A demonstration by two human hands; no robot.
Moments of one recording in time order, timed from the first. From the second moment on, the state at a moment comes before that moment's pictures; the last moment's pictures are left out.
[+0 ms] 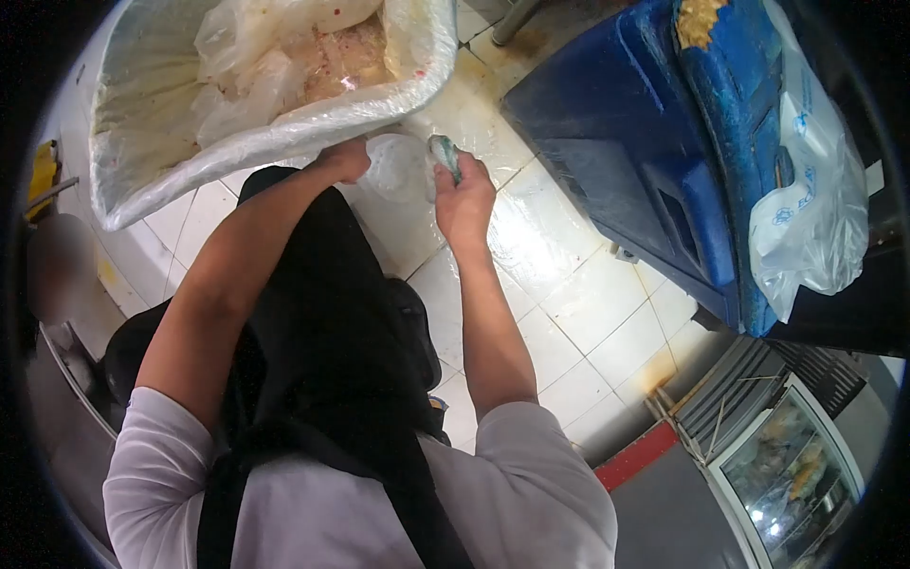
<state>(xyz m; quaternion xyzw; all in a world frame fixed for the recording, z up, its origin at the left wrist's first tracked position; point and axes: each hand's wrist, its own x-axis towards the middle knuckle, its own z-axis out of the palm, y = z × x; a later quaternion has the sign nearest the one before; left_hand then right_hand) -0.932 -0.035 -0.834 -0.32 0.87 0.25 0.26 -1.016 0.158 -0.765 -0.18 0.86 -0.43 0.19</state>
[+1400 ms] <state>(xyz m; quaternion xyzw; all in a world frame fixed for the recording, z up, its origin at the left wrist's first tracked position) -0.504 -0.038 -0.129 -0.58 0.77 0.26 0.09 -0.921 0.023 -0.108 -0.43 0.68 -0.24 0.54</state>
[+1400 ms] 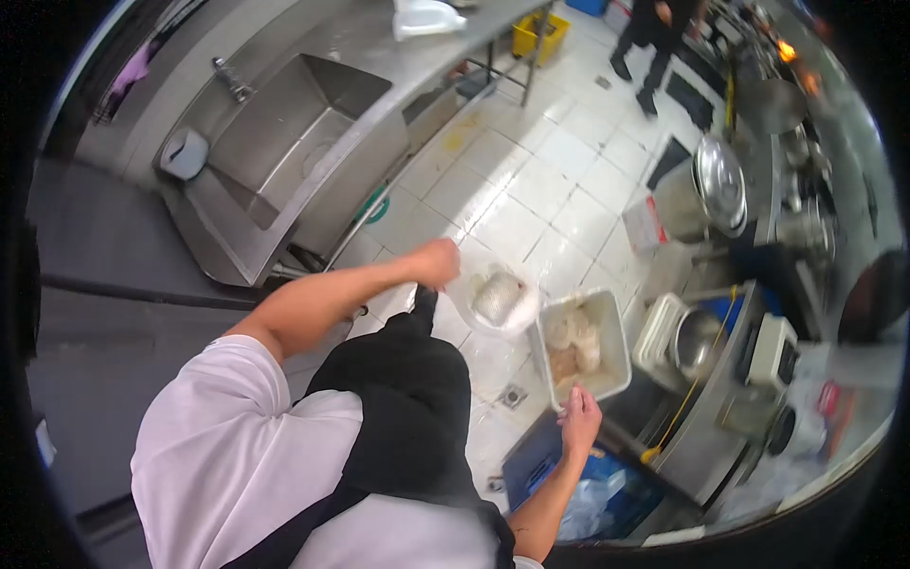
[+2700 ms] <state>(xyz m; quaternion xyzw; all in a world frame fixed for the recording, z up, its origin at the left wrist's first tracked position) 0.166 -0.312 -0.054 -0.76 0.01 0.36 -0.53 -0.124 -0.481 -0.077 -0.95 0.25 -0.17 0.08</state>
